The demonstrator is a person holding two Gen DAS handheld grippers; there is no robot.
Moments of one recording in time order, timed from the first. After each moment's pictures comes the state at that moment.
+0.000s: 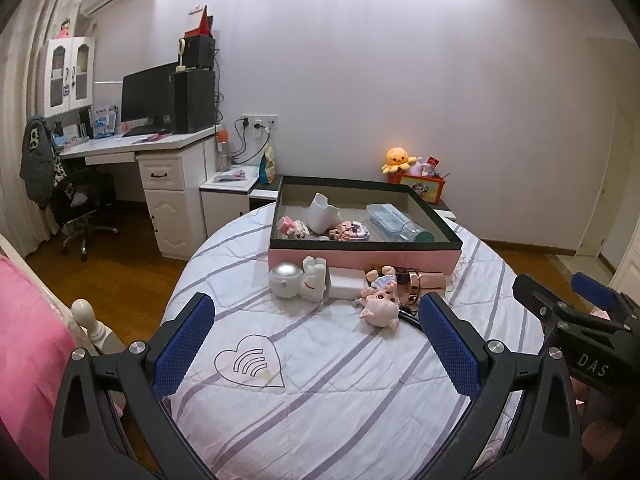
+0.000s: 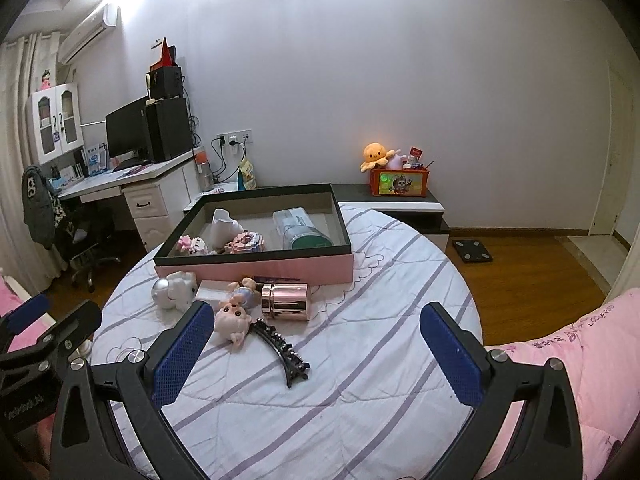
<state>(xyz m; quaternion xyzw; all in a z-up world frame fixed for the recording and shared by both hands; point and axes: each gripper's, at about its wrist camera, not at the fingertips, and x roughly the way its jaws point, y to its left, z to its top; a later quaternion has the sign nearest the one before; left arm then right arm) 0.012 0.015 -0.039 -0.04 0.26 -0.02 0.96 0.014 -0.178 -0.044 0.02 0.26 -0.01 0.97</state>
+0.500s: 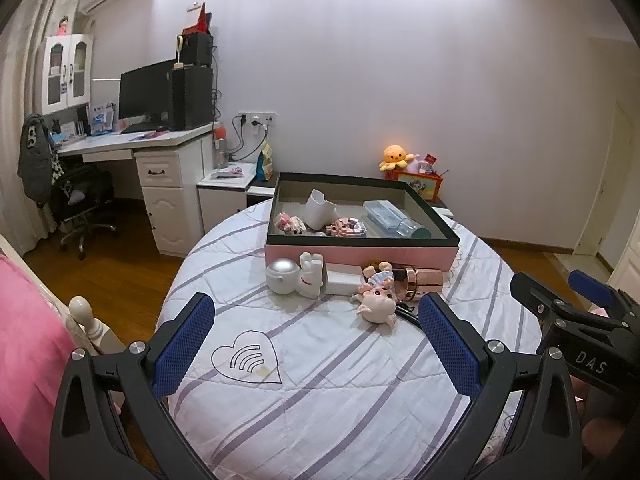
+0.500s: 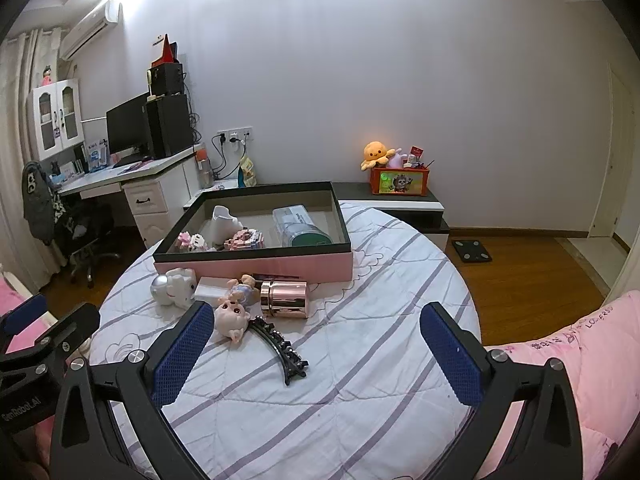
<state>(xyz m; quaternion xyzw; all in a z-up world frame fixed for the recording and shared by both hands) 0.014 0.012 -0.041 -0.04 0.26 -0.03 0.96 0.015 -0.178 -0.045 0.02 0.26 -0.01 0.96</state>
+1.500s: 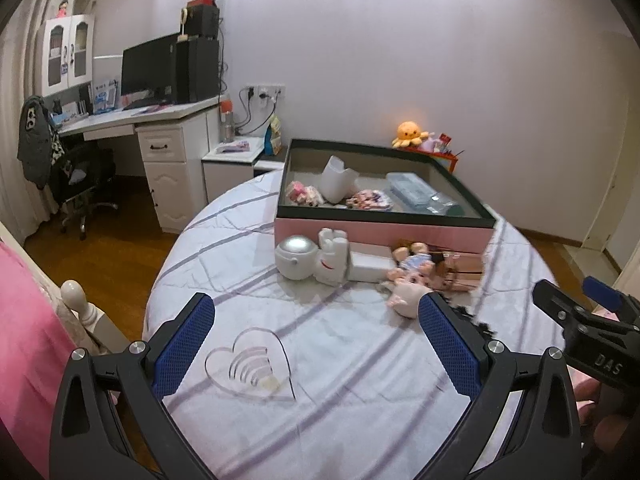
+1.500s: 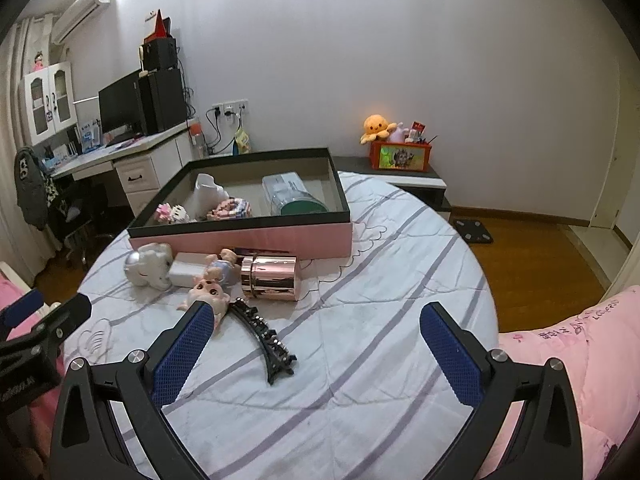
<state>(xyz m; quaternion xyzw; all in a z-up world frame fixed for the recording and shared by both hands) 0.068 0.022 -0.085 -0.04 0.31 -0.01 0.95 0.056 -0.182 -0.080 0.02 0.31 -0.01 0.95</state>
